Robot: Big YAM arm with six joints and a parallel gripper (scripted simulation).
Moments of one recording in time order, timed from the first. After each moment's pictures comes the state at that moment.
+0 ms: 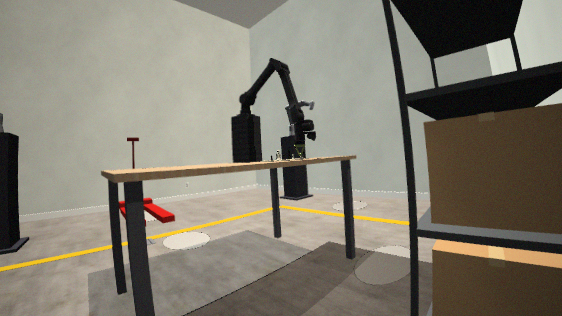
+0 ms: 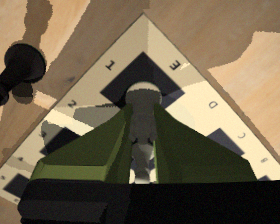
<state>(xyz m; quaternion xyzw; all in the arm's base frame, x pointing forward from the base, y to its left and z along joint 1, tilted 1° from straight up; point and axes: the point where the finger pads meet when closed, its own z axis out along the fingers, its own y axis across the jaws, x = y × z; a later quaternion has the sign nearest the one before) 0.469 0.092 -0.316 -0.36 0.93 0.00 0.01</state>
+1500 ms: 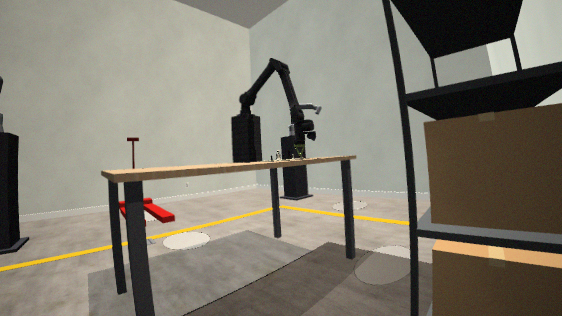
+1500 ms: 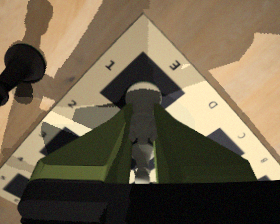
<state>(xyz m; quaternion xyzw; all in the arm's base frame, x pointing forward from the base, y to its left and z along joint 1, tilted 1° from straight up) 0.469 0.092 -0.316 -0.36 0.93 0.00 0.01</state>
